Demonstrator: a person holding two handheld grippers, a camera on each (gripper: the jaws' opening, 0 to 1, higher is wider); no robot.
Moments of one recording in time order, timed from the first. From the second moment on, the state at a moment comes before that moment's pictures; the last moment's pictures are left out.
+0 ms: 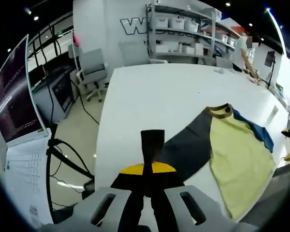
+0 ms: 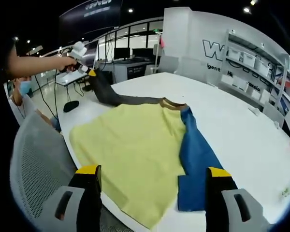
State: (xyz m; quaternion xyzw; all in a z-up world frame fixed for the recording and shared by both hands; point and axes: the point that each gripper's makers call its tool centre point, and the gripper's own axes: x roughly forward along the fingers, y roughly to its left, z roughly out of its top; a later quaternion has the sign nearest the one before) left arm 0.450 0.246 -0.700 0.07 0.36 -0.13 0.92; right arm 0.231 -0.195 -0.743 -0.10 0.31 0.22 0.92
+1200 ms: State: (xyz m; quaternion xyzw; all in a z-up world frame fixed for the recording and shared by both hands) left arm 0.468 0.139 -0.676 0.03 0.33 -0.21 0.92; right arm 0.226 -0.221 -0.744 -0.08 0.30 0.19 0.93
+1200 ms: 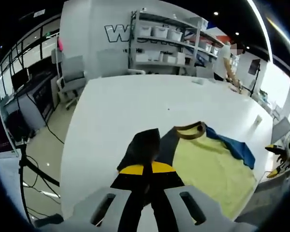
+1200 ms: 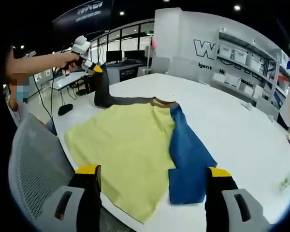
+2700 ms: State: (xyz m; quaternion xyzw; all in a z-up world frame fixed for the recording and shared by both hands) left arm 0.470 0.067 -0.676 0.02 0.33 -0.27 0.91; right arm 0.223 -0.223 -0.741 -0.09 0.30 0.18 0.93
